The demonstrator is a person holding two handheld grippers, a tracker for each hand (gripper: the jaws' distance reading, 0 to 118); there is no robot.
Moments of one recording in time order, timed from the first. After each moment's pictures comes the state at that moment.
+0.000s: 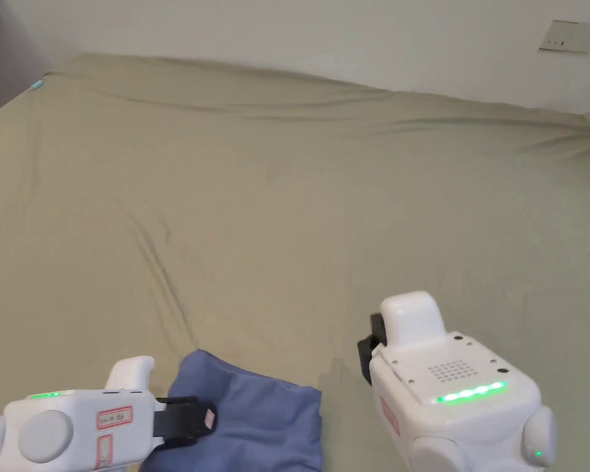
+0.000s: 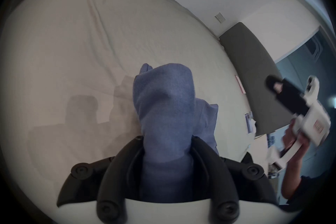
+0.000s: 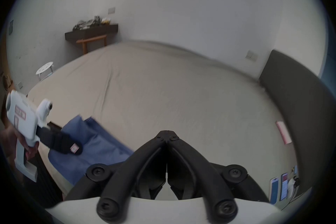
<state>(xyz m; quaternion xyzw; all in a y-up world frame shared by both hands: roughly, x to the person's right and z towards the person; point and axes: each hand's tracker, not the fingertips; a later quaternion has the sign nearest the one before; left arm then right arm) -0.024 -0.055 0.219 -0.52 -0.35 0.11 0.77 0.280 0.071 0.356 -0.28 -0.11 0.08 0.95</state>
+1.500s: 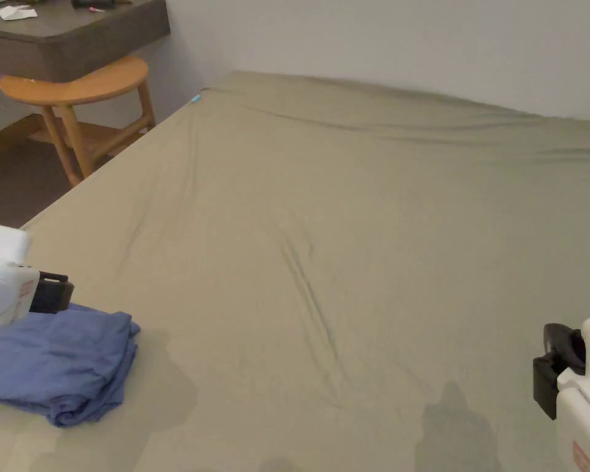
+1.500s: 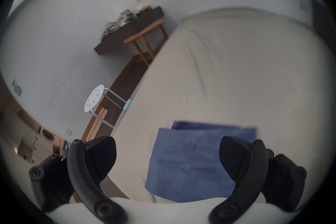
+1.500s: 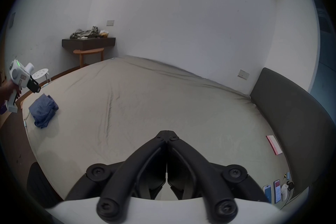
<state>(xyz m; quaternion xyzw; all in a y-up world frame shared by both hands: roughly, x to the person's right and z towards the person) -0.287 0.062 0.087 -0.38 0.07 -0.16 0.91 0.232 0.108 0.346 -0.24 -0.13 0.10 0.96</state>
